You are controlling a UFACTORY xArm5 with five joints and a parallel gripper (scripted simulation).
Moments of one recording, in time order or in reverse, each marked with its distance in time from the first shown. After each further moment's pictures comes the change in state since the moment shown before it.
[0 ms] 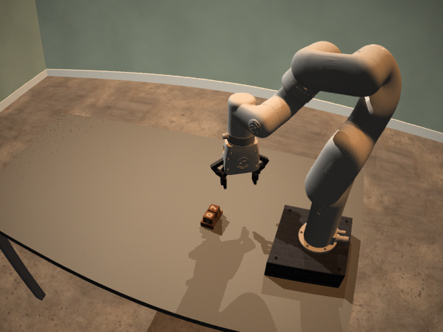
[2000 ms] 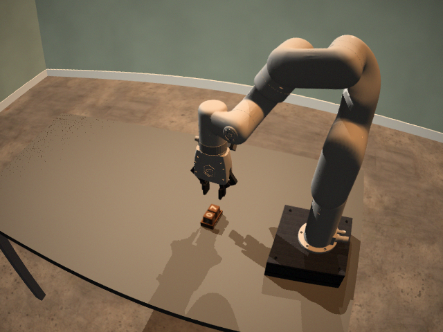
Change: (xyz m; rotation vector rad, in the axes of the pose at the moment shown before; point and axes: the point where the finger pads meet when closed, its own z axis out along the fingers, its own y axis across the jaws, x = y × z) arm -0.010 -0.079 0.009 0.000 0.001 0.618
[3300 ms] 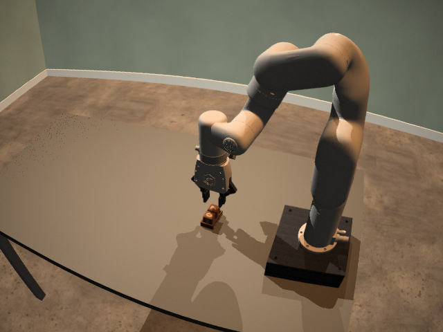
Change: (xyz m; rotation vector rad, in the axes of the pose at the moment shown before) arm 0.000 0.000 0.033 0.001 0.000 0.000
